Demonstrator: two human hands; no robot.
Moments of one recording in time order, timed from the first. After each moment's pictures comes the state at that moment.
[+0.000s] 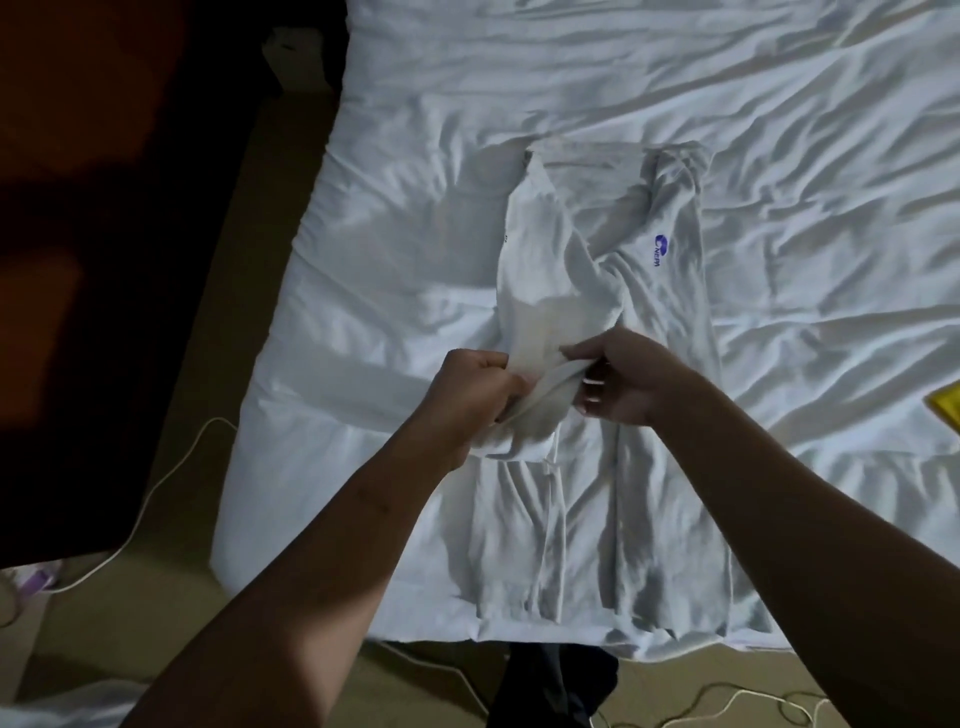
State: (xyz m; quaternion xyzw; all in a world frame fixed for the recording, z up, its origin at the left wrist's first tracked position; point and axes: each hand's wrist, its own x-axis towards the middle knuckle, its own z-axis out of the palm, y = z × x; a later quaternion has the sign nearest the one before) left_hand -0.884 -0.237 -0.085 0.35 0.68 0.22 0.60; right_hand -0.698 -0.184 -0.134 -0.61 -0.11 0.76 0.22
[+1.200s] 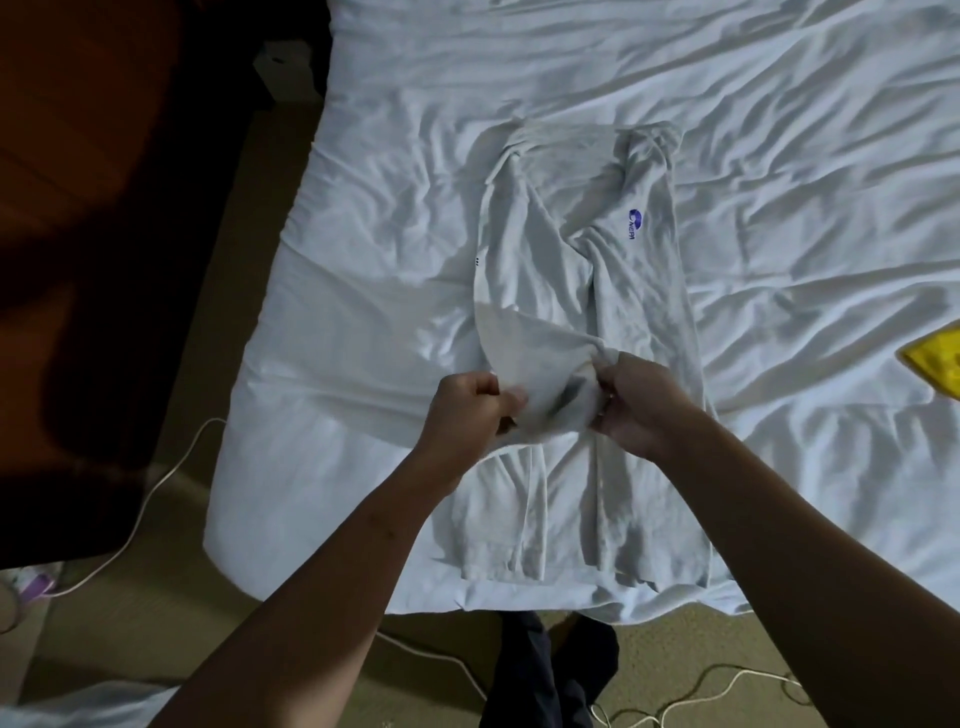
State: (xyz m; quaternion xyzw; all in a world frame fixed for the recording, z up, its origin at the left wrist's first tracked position) left_hand -0.866 -0.298 -0.127 0.37 0.68 0.27 0.57; right_hand -0.677 -0.267 -0.131 -0.61 -0.10 0.70 0.35
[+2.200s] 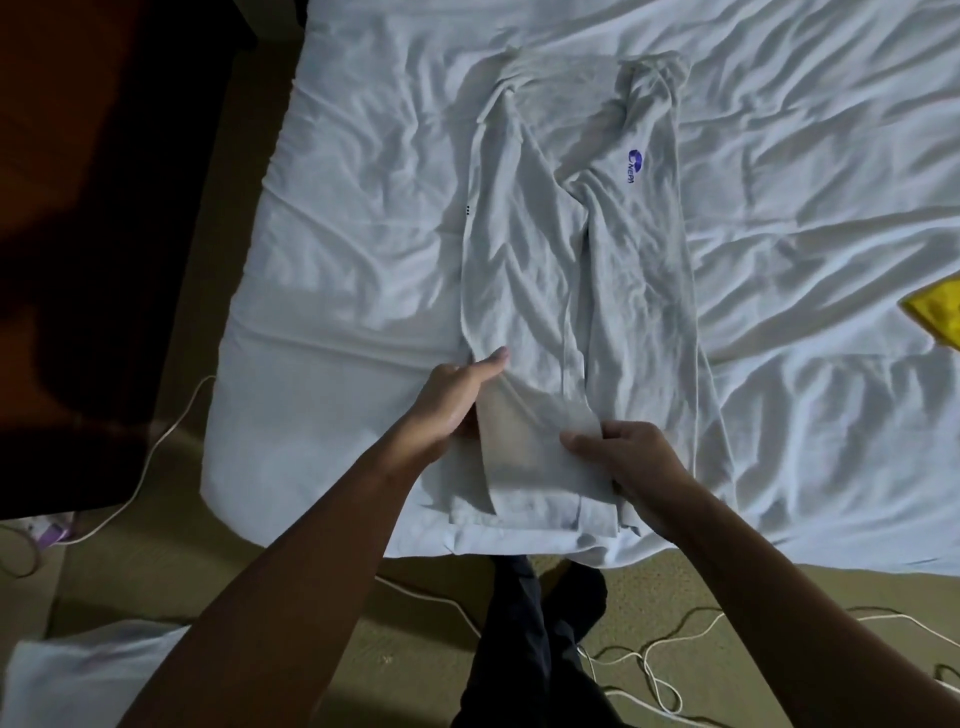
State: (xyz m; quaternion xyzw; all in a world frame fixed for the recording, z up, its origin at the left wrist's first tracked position) left_hand -0.866 -0.314 -0.152 0.27 0.71 0.19 0.63; right_hand -0.648 -0.377 -0.168 -0.66 -0.26 0.68 0.21
